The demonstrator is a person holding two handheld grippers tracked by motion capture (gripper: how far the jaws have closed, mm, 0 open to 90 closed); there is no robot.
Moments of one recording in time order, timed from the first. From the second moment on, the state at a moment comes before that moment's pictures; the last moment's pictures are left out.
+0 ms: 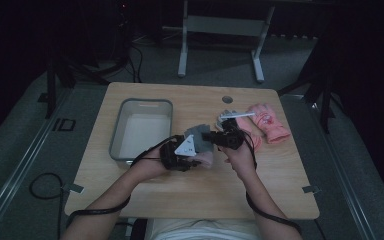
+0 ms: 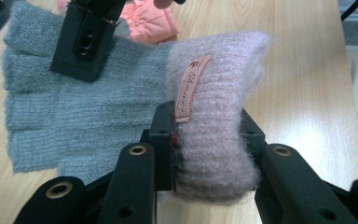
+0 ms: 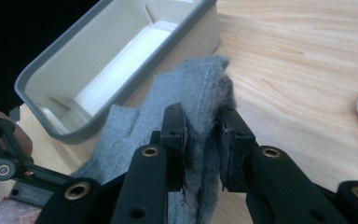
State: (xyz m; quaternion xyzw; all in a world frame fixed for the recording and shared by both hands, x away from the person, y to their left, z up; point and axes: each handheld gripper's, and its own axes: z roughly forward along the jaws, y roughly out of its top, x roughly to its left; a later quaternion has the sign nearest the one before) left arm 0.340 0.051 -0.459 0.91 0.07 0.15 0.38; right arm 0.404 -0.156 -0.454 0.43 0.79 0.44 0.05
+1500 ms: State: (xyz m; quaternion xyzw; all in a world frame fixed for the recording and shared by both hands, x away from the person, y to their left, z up) left arm 0.374 0.183 -0.428 0.93 0.12 0.18 0.29; right arm 0.445 -0.007 -0.427 0.34 0.82 0.46 0.05
